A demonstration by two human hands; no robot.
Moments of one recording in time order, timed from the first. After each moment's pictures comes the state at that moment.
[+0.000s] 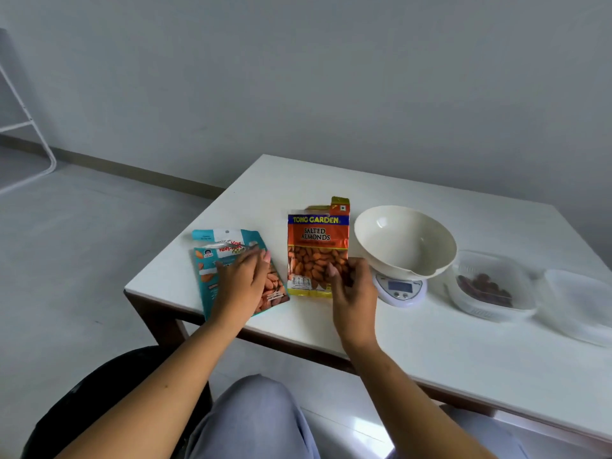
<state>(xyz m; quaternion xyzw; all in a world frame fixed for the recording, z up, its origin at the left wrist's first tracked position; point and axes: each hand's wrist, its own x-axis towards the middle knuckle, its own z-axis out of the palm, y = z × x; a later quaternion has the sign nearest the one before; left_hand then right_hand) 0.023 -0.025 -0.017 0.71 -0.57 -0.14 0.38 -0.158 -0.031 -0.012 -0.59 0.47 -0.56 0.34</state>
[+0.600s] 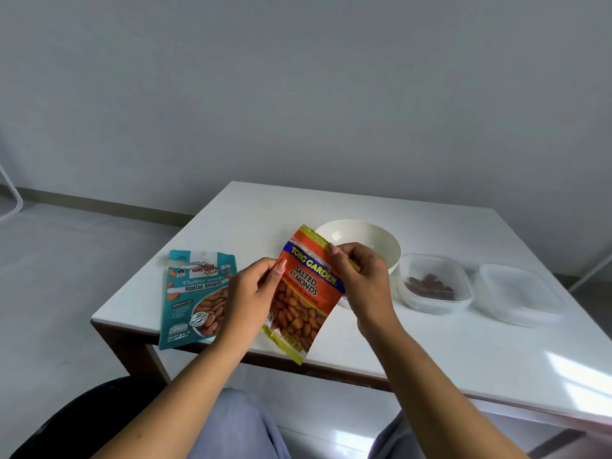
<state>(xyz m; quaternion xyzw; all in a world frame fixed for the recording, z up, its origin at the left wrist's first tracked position) -0.057 0.001 0.038 0.56 -0.59 -0.25 0.52 -0.226 -0.008 0.082 -0.53 0.46 -0.56 0.44</state>
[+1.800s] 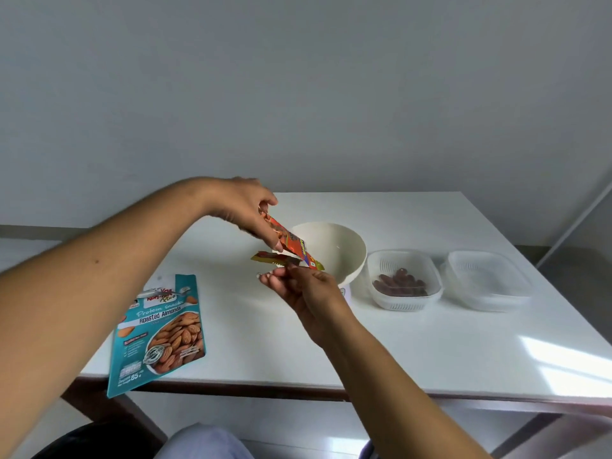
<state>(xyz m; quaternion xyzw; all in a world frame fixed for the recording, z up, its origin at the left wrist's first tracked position) -0.095 -0.112 0.204 0.58 -0.81 -0.11 -0.07 -0.222 -0.034 0.075 -0.24 0.34 -0.54 0.73</state>
